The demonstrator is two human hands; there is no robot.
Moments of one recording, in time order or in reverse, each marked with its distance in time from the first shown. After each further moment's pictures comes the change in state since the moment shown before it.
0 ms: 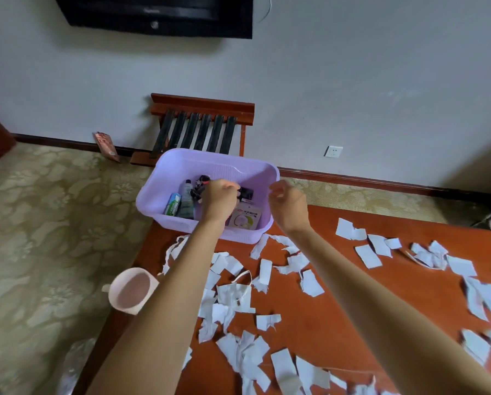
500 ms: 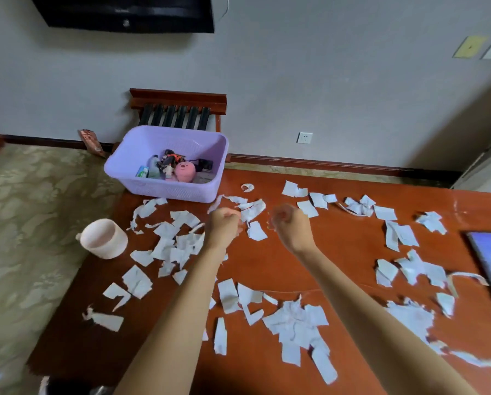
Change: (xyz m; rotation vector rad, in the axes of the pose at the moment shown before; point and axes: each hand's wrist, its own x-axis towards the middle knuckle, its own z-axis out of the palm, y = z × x) left_hand -0.193 -0.036 0.098 -0.007 -0.089 -0.160; right_hand -0.154 0.114 -0.114 0.089 -0.090 0.099
